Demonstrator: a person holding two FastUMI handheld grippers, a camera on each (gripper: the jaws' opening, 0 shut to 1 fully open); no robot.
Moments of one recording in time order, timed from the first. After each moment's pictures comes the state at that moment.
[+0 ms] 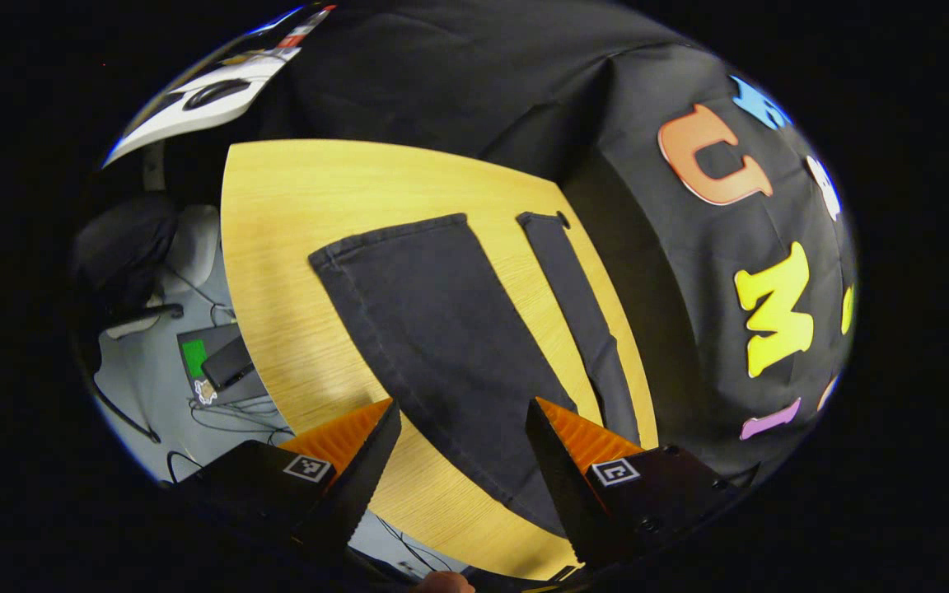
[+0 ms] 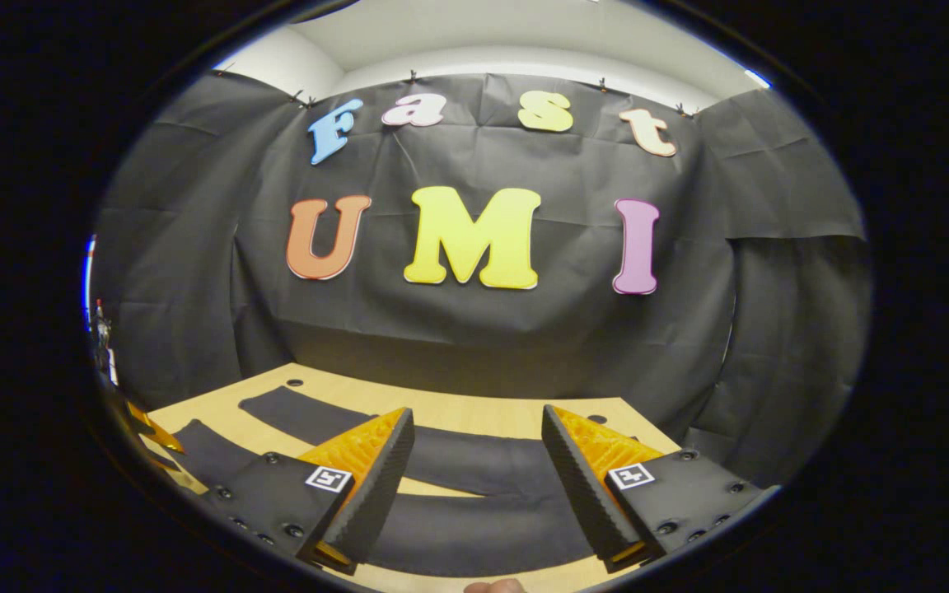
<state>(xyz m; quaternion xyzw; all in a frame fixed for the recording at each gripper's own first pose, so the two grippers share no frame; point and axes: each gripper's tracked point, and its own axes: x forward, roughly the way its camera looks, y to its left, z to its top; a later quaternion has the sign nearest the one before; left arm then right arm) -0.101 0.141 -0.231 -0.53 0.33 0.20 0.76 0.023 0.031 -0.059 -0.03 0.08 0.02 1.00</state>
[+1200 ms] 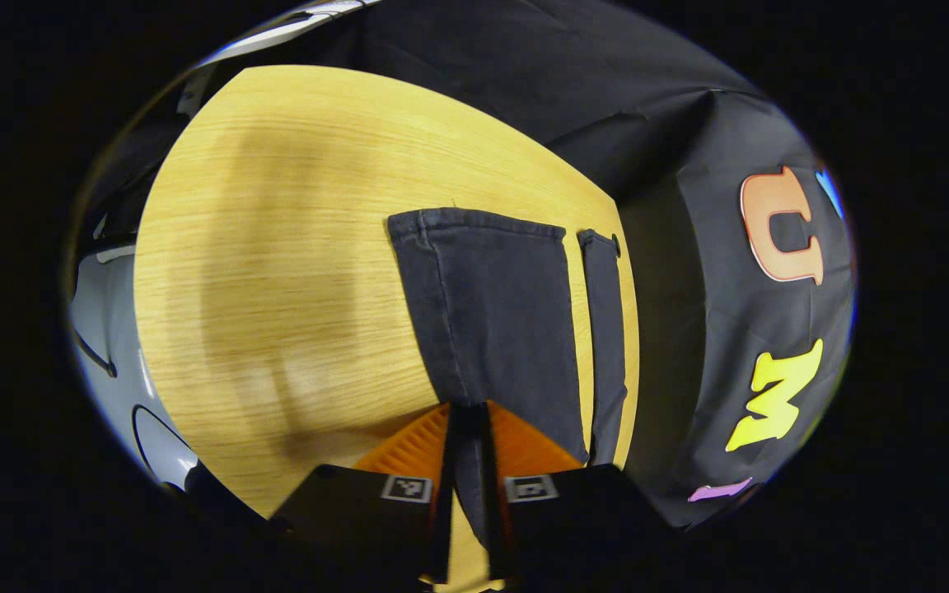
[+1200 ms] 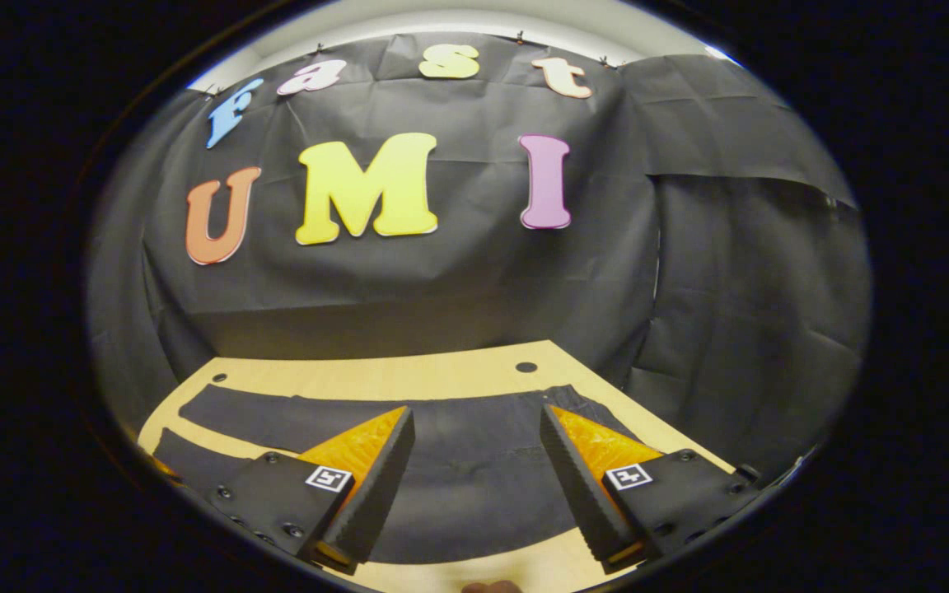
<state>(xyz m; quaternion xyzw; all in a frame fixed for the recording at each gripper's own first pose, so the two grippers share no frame) -0.034 0.175 -0.282 -0.64 0.31 0.22 0.67 0.044 -0.079 -0.104 0.04 0.17 -0.15 0.97</state>
